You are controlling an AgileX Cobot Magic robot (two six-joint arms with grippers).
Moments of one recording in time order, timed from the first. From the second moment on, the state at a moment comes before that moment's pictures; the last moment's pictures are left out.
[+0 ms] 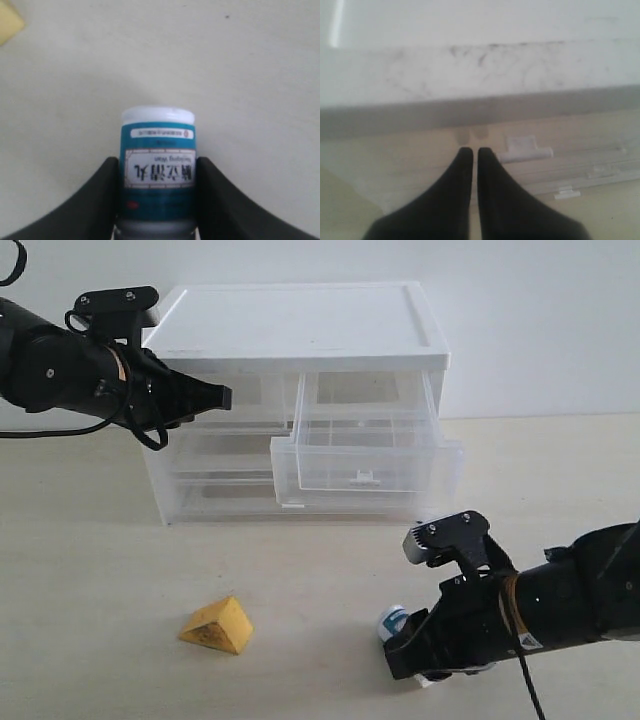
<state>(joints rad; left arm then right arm) -0.36 1.80 -1.23 0.30 0.21 -0.46 0.43 1.81 -0.62 -1.20 -0.40 1.14</state>
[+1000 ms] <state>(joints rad) -0.36 1.80 -1.23 0.31 0.21 -0.46 0.43 1.37 -0.99 -1.51 -0.44 1.81</state>
